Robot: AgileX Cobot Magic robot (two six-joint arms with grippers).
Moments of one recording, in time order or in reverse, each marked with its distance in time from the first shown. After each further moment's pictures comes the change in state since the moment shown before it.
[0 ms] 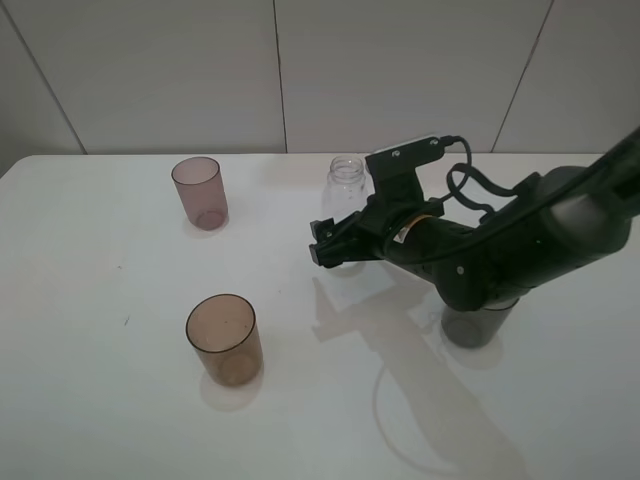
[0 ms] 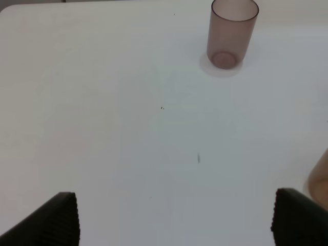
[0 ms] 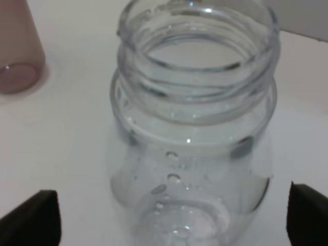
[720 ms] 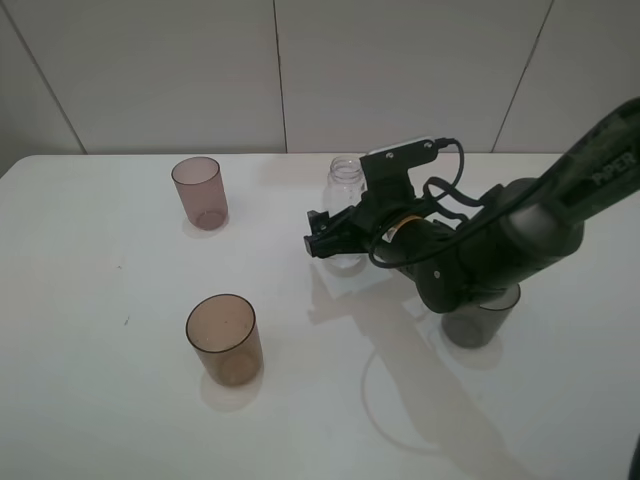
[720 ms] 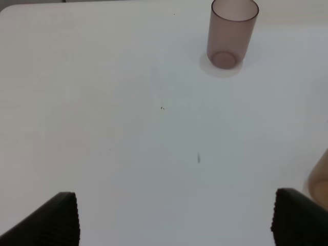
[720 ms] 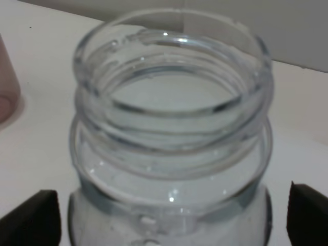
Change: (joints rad) left arm 0.000 0.000 0.000 0.000 0.000 0.000; right arm -0.001 0.098 -0.056 0.023 -0.123 0.002
